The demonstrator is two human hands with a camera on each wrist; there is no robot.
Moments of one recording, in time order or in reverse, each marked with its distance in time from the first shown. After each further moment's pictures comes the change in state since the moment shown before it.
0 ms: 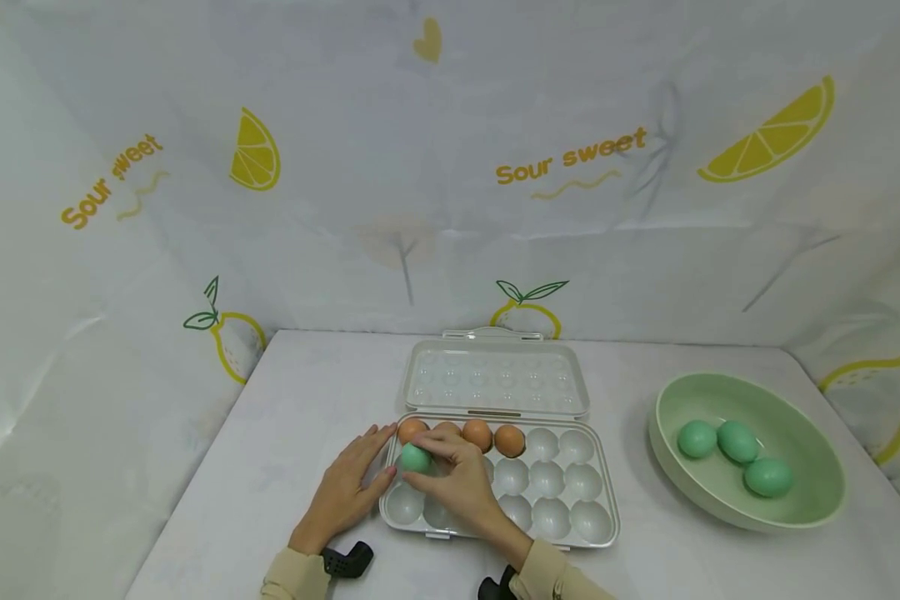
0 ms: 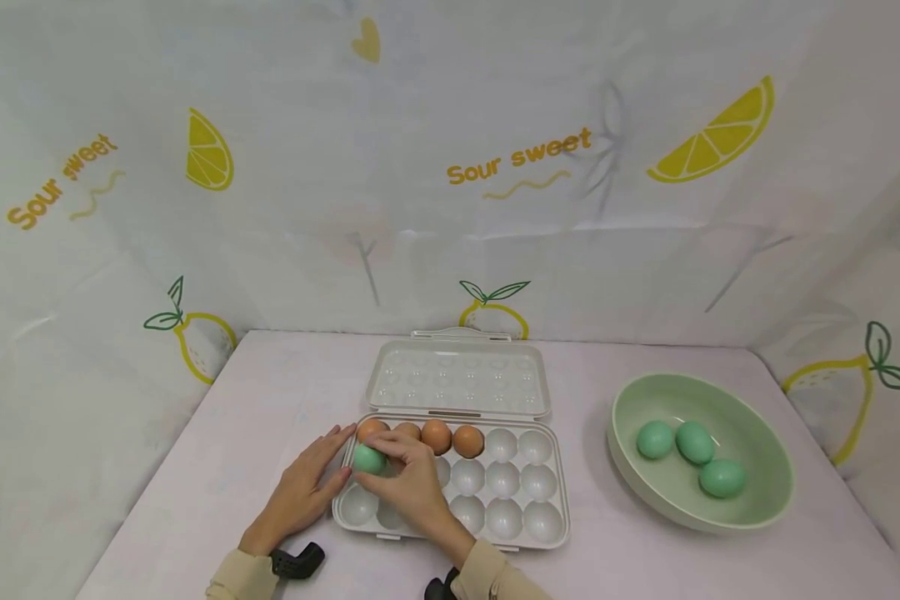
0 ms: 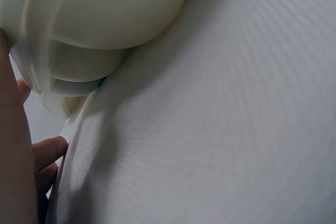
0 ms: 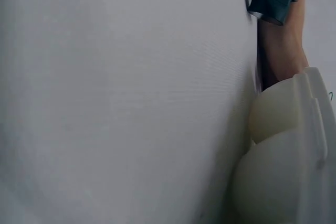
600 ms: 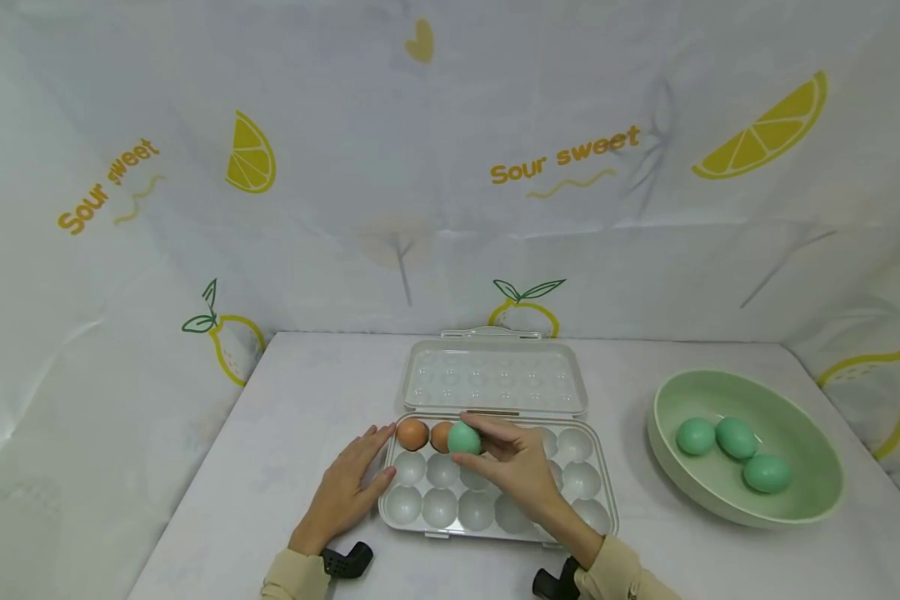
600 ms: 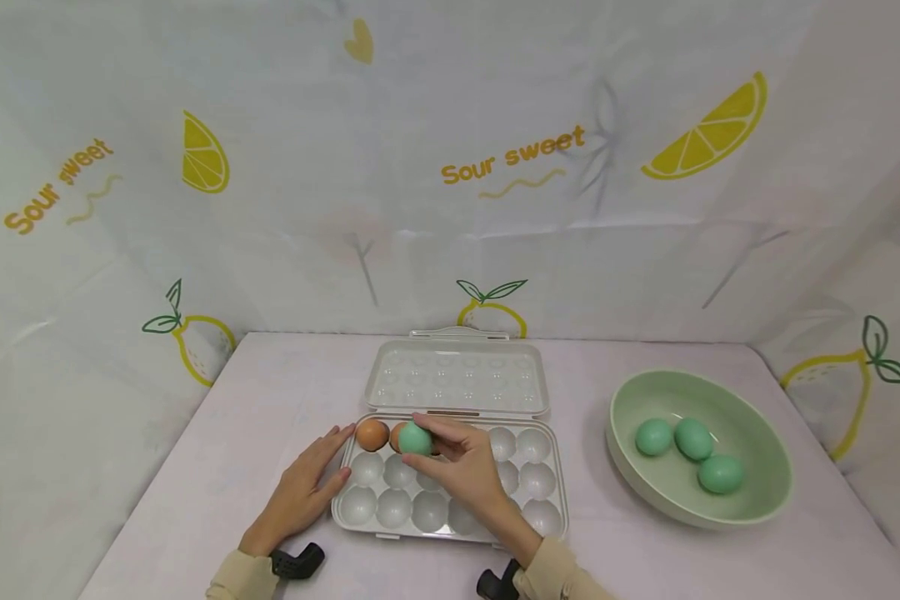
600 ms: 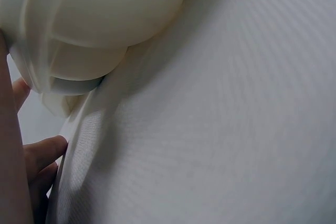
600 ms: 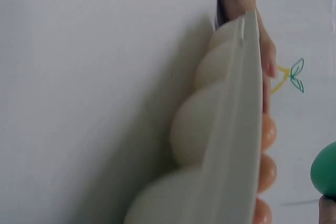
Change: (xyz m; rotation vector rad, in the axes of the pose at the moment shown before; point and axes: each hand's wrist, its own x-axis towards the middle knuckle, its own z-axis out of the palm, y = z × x) left_hand 0.000 0.002 -0.001 -0.011 -0.008 0.006; right_hand -0.006 -0.027 -0.067 0.093 0.027 -0.018
